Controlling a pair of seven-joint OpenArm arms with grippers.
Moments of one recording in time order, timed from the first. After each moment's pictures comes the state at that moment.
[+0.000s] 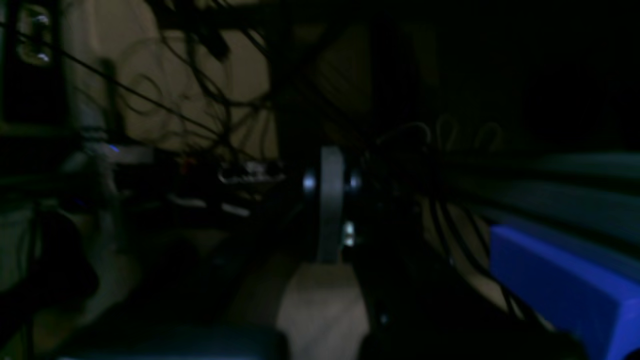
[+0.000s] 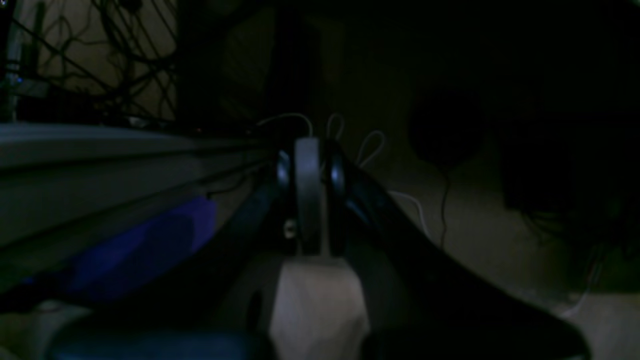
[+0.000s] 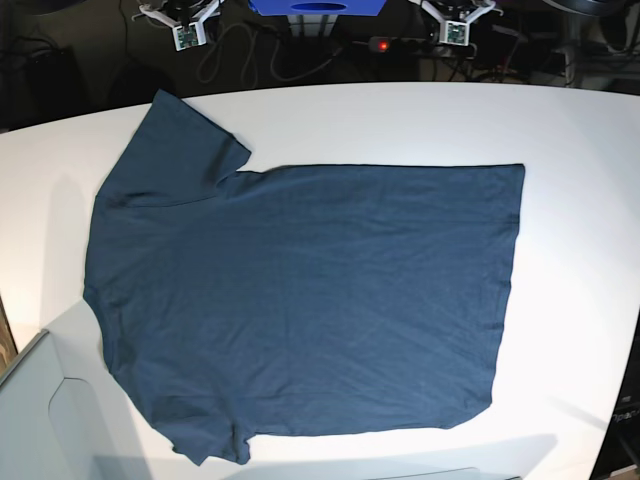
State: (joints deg) left arm 58.0 -6.3 -4.9 98.3 -3.1 -5.1 6.0; right arm -60.1 2.9 -0.9 109.2 -2.5 6.7 -15.3
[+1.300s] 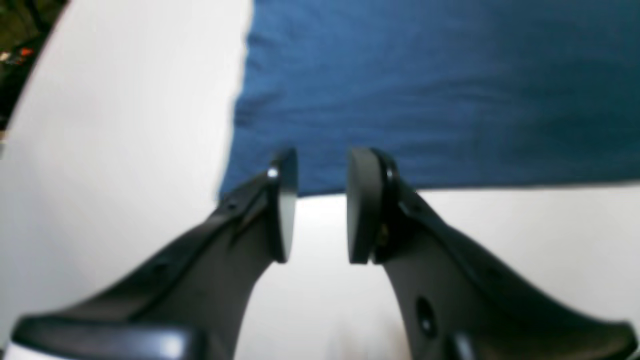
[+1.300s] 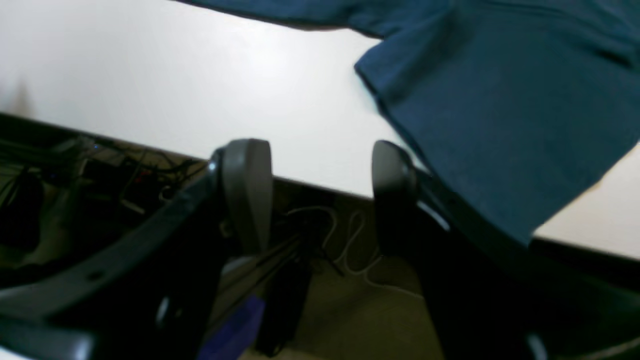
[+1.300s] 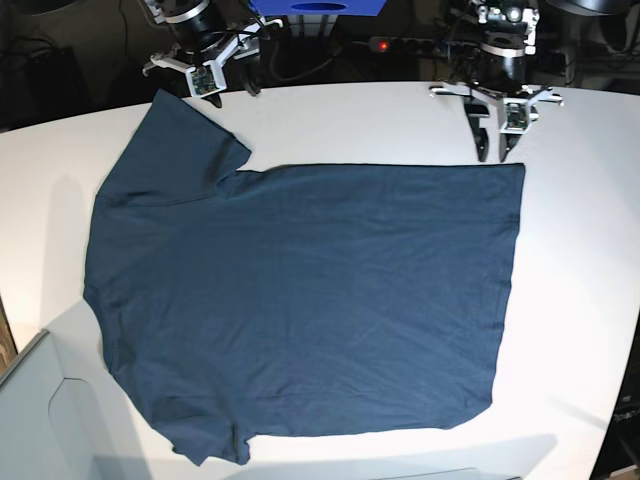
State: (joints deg) left arm 46.3 -6.0 -14.7 115.4 -3.3 -5.5 6.4; right arm -53.7 3.0 -6.4 124.4 -2.6 10.1 -22.7
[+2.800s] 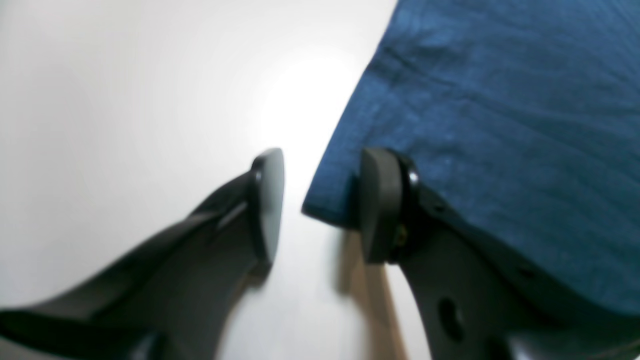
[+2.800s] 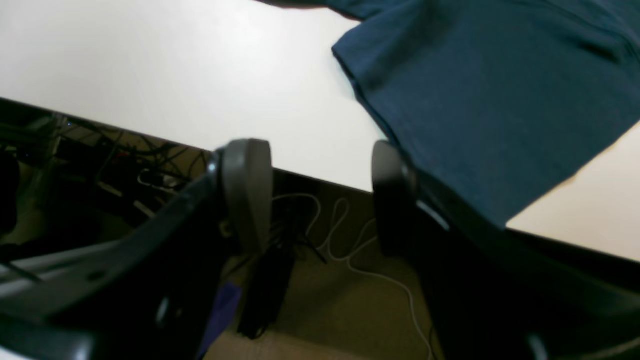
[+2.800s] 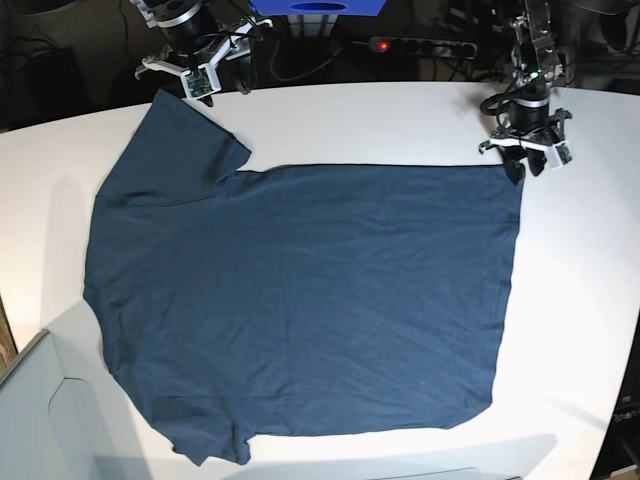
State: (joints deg) left arm 27.6 -12.1 -20.7 85.9 -27.5 -5.3 6.0; right arm -52.9 5.5 -5.6 124.3 -2.5 10.1 -26.0
